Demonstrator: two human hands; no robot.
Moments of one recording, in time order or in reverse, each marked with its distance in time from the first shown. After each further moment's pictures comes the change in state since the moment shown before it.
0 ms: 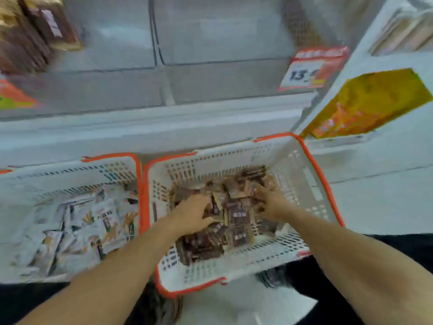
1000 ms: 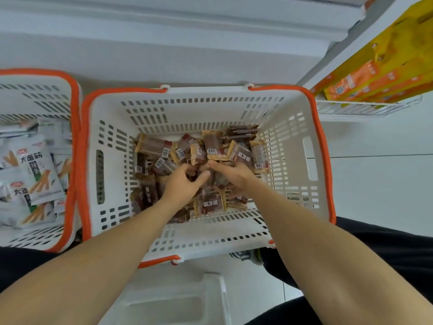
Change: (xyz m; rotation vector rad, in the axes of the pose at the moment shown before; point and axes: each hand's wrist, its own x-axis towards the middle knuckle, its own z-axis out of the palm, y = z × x) left_hand 0.082 0.018 0.128 -0.715 0.381 -0.399; right_hand 0.009 -0.055 0.024 0.795 -0.123 0.331
